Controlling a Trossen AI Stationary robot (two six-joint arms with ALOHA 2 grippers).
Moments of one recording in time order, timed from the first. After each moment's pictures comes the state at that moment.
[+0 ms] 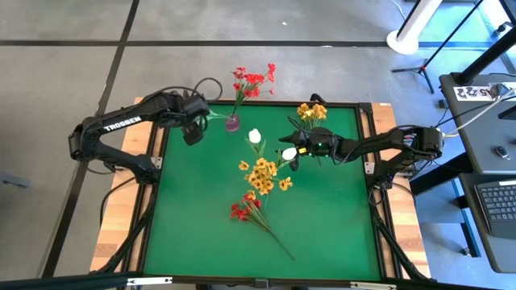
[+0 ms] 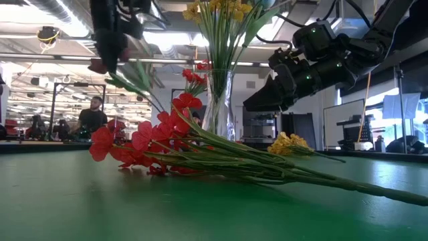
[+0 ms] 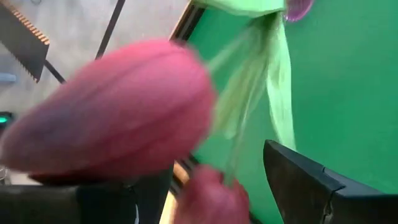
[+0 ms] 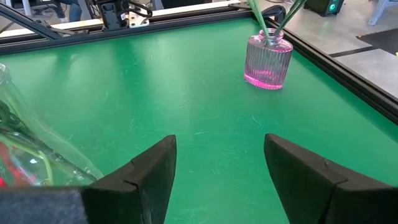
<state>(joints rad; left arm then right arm) 0.44 1.27 1.25 -1.34 -0.52 -0.10 -0.28 1.51 0.52 0.65 -0.06 0.02</state>
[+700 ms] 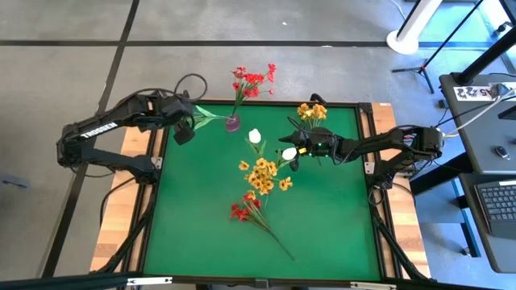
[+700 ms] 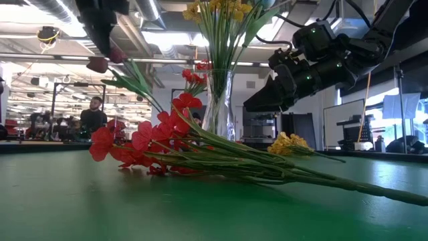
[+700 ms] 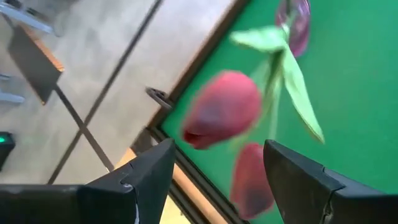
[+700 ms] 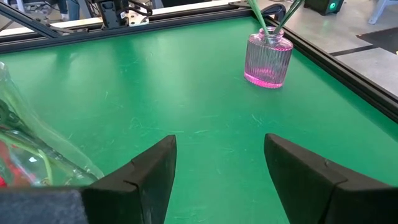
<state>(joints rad) 0.38 1.10 1.27 -1.36 -0.57 -0.13 -0.27 1.51 0.52 0.65 -0.06 0.02</state>
